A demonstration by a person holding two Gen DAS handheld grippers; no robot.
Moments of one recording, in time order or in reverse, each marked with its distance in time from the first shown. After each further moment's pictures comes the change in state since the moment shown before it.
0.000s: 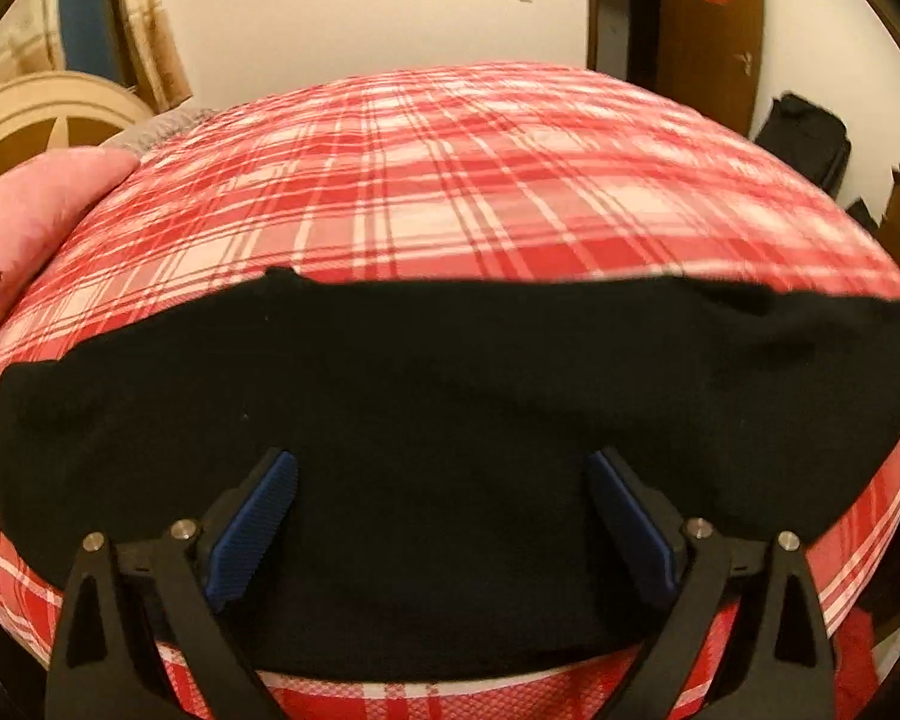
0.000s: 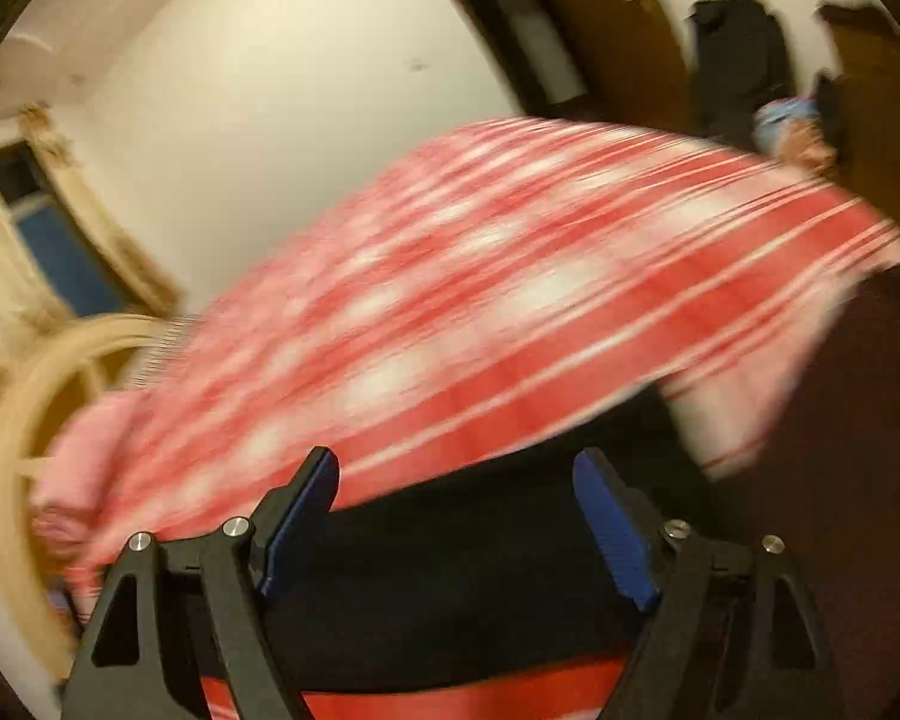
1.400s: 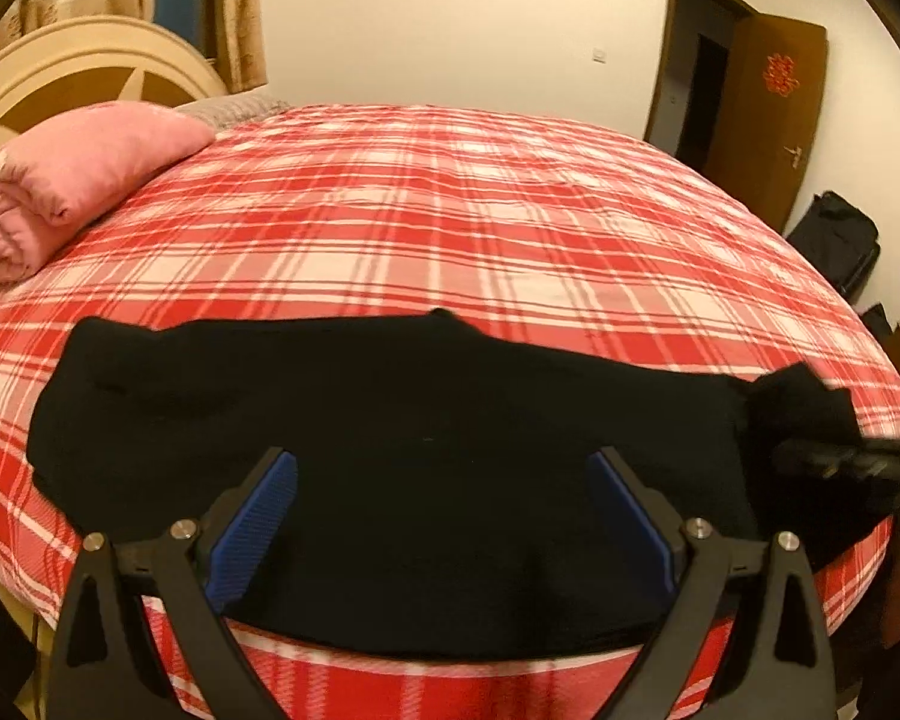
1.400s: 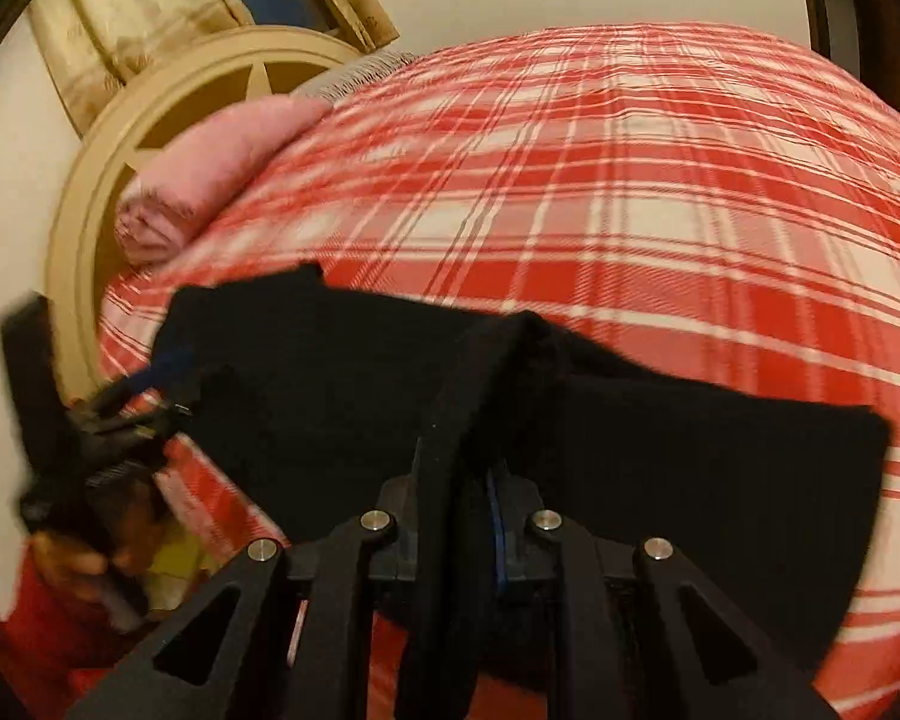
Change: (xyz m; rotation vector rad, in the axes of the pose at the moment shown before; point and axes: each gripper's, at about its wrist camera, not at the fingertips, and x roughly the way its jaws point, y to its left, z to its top) left arm -0.027 0.070 -0.003 -0.195 -0.084 0.014; right arm 0.110 0.298 -0.124 -0.503 0.366 0.376
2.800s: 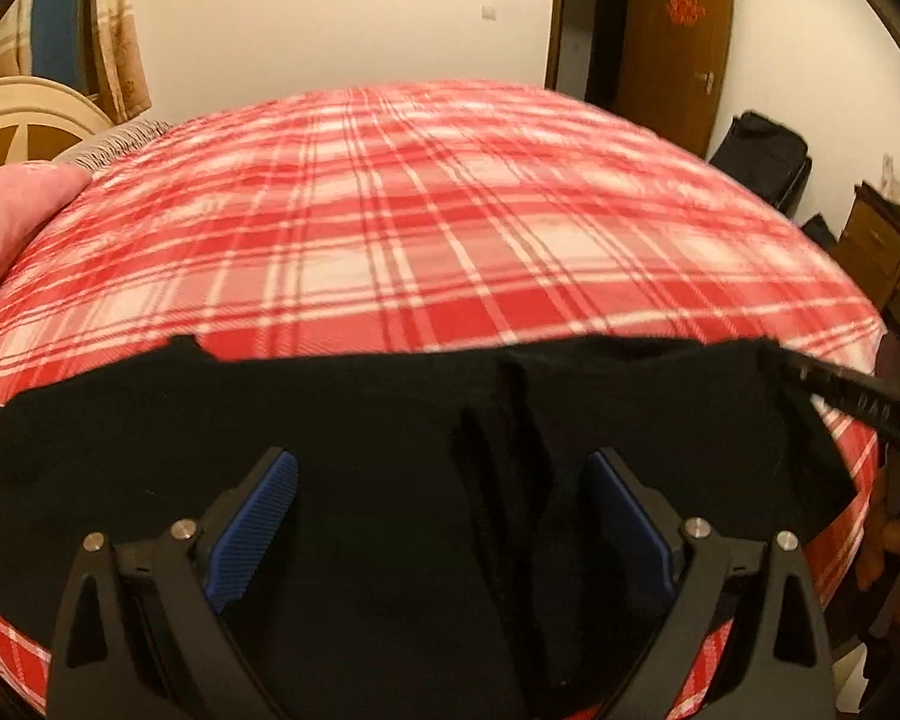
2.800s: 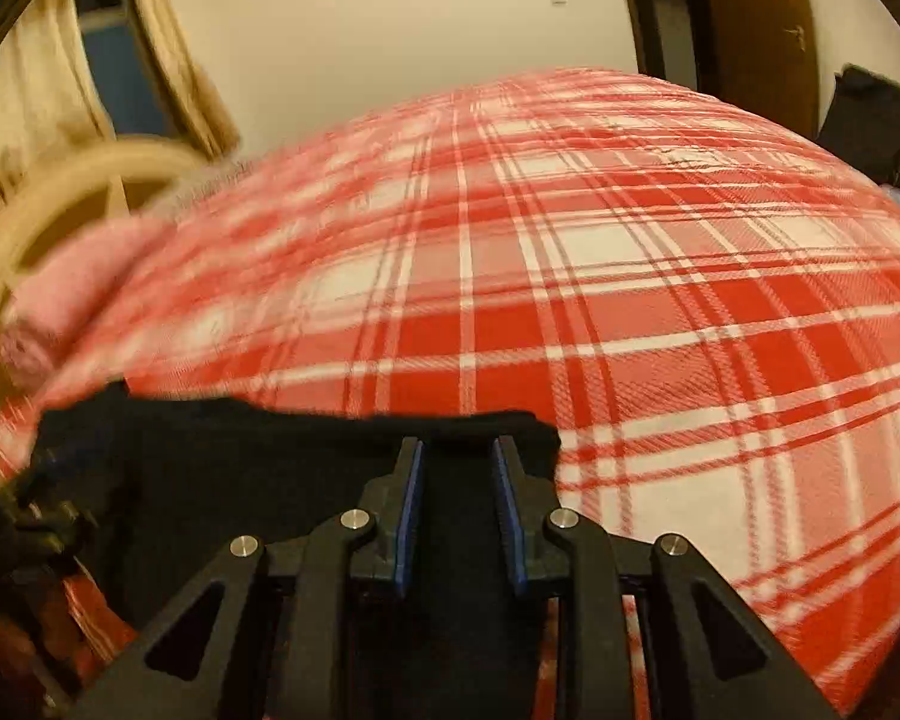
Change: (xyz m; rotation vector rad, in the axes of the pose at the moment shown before) left arm 0.040 -0.106 0.000 0.217 0.073 -0.137; right arm -0.040 -0.119 -0.023 0.227 -0.253 -0.287
